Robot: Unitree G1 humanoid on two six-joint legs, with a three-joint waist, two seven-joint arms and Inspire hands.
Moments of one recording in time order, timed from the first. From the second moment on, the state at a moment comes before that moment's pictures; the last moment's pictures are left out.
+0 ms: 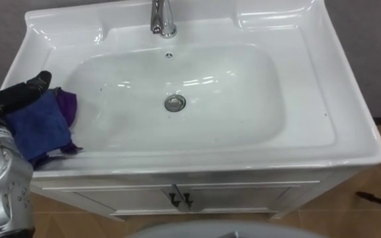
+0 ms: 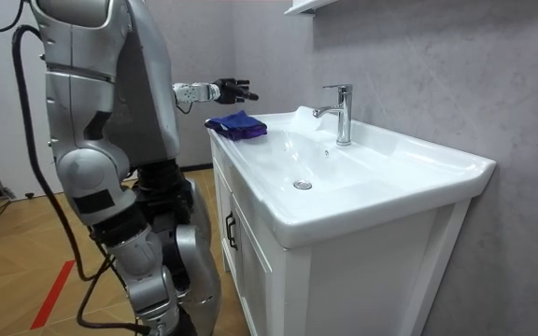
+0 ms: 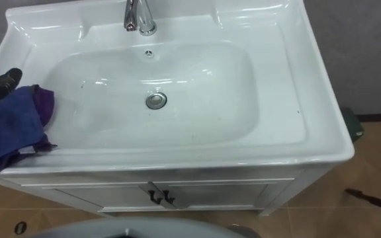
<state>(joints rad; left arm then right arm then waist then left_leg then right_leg) 0.21 0.29 0.42 -0.12 -0.40 0.17 0.32 0.30 -0.26 -0.07 1.05 -0.17 0.20 0.04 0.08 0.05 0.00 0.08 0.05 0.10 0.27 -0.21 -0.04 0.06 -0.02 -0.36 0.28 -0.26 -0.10</state>
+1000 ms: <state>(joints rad) 0.32 0.29 0.59 -0.14 -0.32 0.16 0.45 0.25 -0.28 -0.06 1.09 -0.17 0.20 0.04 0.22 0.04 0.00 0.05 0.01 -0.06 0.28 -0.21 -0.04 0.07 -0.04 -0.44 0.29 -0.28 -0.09</state>
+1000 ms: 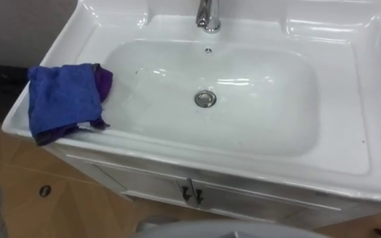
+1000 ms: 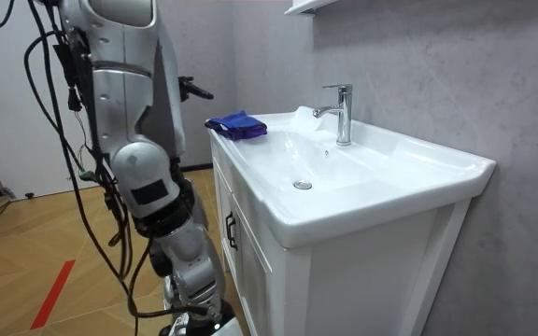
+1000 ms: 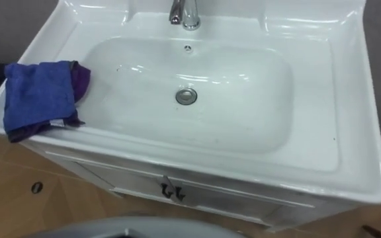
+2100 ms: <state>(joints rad) 0.47 0.23 0.59 0.80 -0.64 0.02 0.61 0.29 -0.33 -0.10 1.05 -0.17 0.16 0.10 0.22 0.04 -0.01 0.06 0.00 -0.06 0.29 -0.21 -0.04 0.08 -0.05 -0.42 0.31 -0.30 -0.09</state>
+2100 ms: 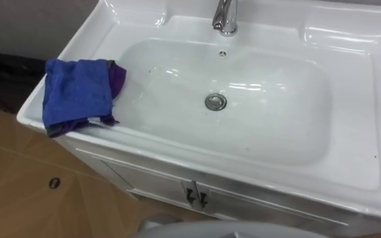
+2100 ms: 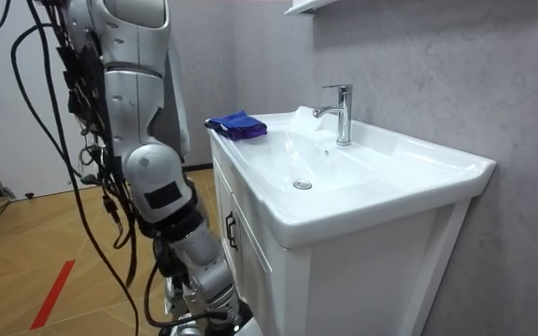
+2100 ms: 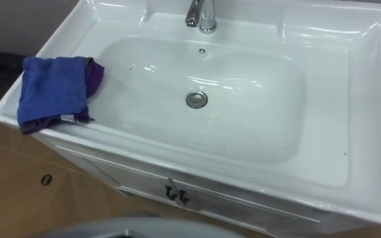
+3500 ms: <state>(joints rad) 0.35 0.21 0.27 1.04 0.07 0.11 0.22 0.15 -0.30 -0.02 1.16 -0.20 0.14 0.07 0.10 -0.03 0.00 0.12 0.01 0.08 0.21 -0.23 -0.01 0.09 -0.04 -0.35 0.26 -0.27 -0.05</state>
